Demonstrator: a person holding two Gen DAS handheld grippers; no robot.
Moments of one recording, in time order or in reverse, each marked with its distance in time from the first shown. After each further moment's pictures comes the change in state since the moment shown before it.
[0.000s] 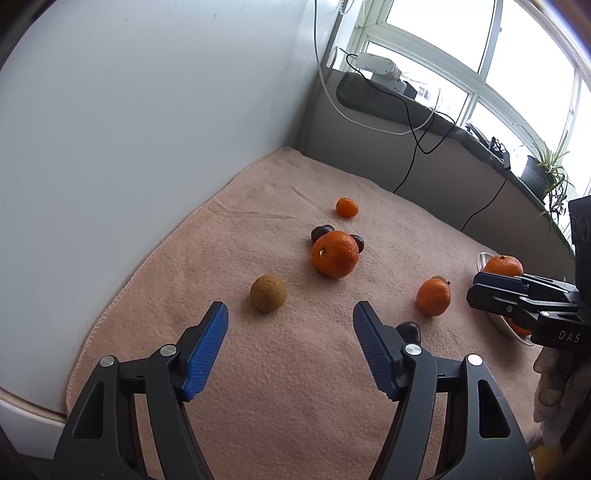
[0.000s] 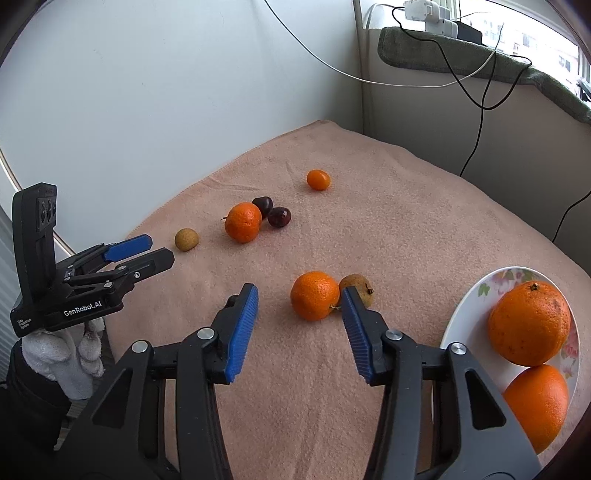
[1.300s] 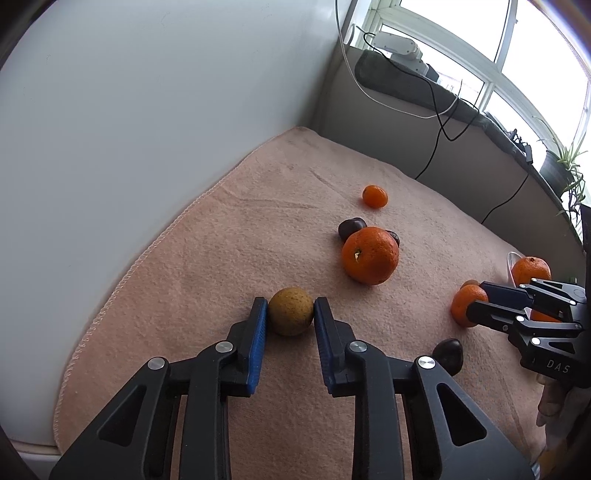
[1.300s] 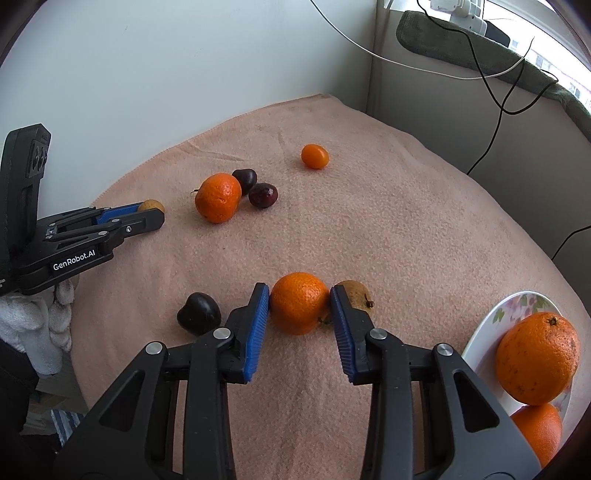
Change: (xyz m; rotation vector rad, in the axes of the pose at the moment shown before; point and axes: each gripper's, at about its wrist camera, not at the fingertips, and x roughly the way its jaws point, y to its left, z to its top) left arm 0.038 0.014 0.011 -0.004 0.070 0.024; right arm 0.040 0.003 0.006 -0.098 0.075 -0.078
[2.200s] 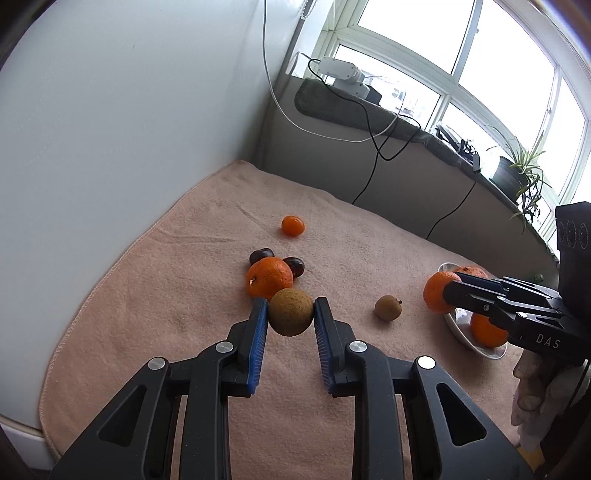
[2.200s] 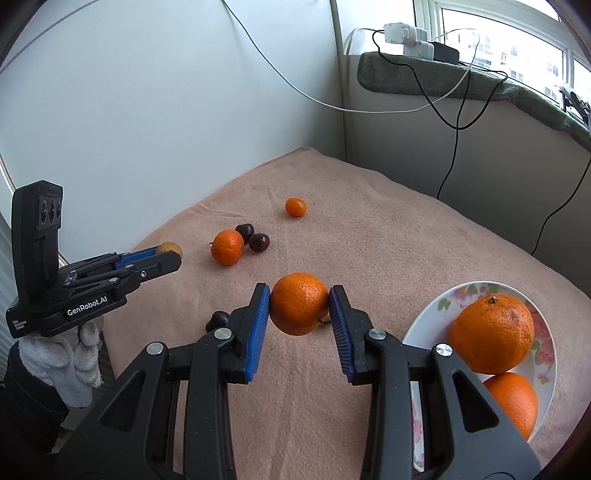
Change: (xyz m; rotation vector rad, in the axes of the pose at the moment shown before) left arm -0.043 -0.052 0.006 0.046 -0.079 -0.141; right arm -0.077 -0.027 -0.016 0.140 -0.179 0.048
